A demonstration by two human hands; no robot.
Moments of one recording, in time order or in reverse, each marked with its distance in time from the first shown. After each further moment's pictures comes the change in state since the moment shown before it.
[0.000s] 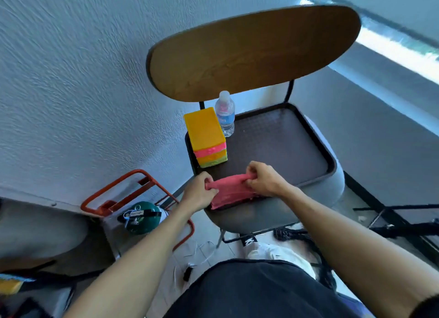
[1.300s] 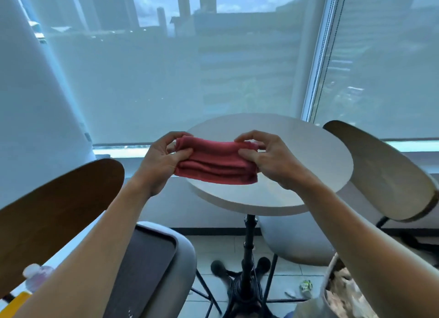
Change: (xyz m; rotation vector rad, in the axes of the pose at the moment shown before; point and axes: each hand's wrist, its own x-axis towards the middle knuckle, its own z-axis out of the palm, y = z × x) left_hand -0.158 0.420 -0.035 -0.670 -0.673 0.984; right_hand -0.396 0.017 -0.253 0.492 1.191 -0.008
